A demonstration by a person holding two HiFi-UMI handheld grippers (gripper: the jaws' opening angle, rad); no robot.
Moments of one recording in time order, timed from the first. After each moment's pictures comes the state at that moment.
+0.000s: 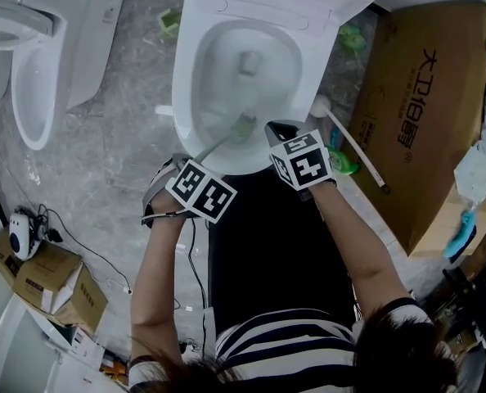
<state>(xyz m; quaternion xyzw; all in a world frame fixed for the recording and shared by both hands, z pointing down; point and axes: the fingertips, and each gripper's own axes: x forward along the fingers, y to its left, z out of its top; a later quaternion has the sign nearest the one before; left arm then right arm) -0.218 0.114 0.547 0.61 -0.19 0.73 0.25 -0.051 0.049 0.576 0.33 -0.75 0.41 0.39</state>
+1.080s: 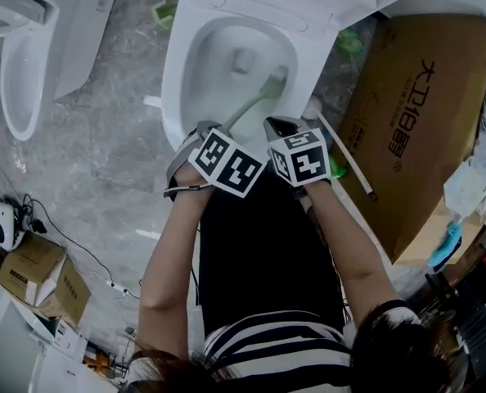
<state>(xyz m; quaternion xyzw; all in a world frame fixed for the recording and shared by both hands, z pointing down) -0.120 0.044 0.566 0.67 -0.26 0.63 0.28 -0.030 0.032 0.591 0.34 -0.74 0.42 0.39</state>
